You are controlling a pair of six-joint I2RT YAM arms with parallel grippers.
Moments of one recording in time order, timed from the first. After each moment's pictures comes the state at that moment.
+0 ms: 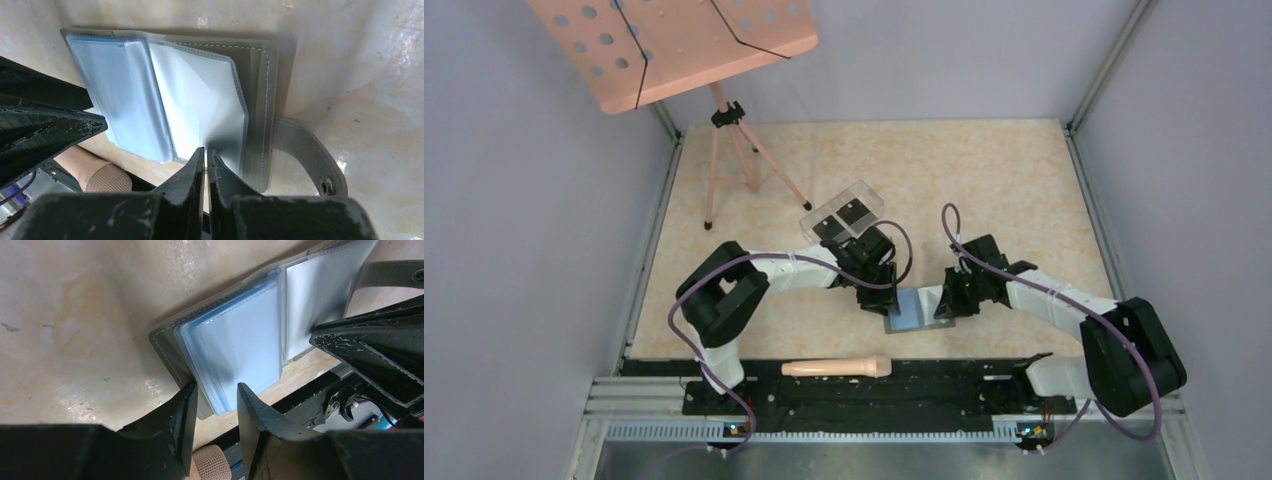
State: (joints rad) left arm -0.89 1.80 1.06 -0.33 0.27 -0.85; right arm 0.42 1.28 0.53 -0.38 -0.34 0.51
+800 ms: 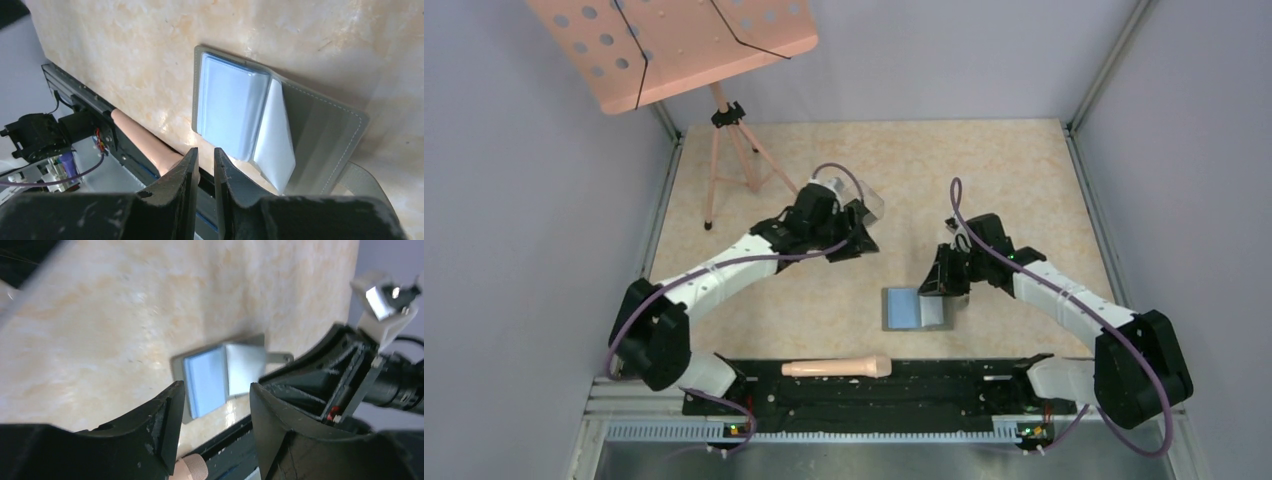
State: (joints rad) left arm -0.70 1.49 1.06 -0.32 0.21 -0.82; right arm 0.42 1.22 0.66 -0.39 -0.49 0.58
